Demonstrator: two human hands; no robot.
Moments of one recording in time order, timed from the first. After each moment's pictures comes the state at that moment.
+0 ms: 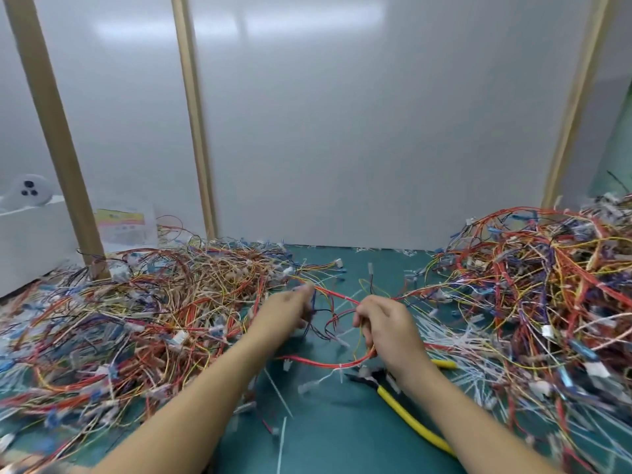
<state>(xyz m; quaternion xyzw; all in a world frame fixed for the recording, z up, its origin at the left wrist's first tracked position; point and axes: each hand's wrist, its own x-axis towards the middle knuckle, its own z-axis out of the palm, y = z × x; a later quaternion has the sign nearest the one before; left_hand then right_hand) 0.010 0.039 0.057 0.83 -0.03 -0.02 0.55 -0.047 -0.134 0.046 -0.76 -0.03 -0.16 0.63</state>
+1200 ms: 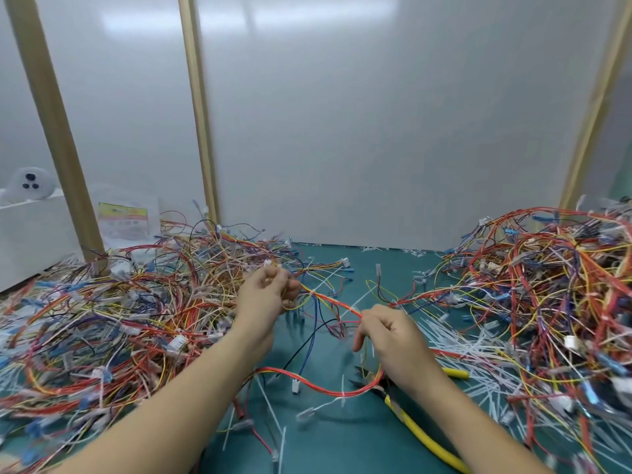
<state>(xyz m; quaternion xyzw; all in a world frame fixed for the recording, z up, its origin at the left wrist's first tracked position) 0.031 0.047 0.056 0.61 0.01 0.10 0.78 -0.047 -0.141 0.043 -0.83 -0.09 -0.15 0.53</state>
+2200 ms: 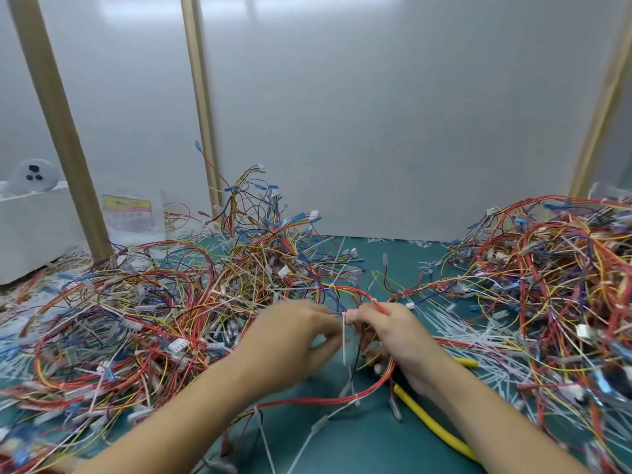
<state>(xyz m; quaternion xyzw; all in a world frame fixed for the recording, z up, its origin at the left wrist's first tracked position) -0.041 0.056 0.063 0.88 -0.39 0.22 0.14 -0.047 -0.128 0.050 -0.74 -0.01 0.01 0.67</state>
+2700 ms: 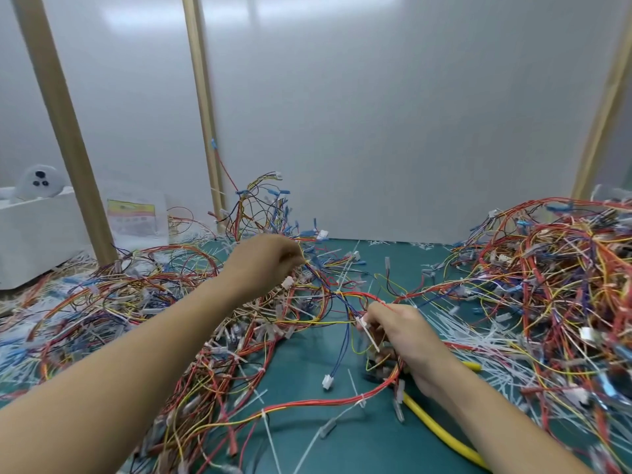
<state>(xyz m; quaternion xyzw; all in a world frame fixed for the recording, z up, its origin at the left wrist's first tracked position) 0.045 0.088 0.115 0.93 -0.25 0.24 0.12 -0.043 -0.133 0.047 -0.74 0.01 0.00 0.67</state>
